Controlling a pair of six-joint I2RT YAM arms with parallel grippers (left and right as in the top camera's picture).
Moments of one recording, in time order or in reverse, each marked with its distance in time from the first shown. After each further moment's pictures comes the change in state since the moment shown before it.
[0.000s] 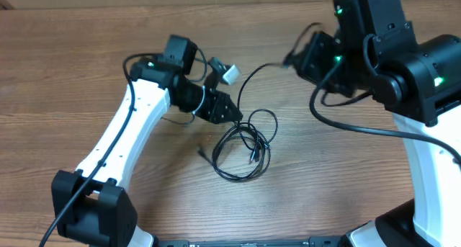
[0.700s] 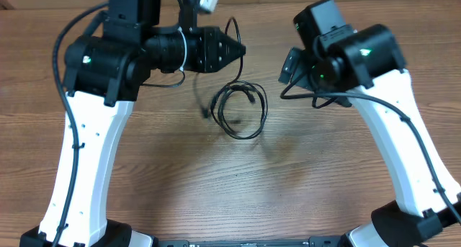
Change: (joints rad) left arm 0.002 -0.080 0.583 0.003 -0.050 -0.520; right arm 0.000 0.037 -0.387 0.090 0.169 -0.024
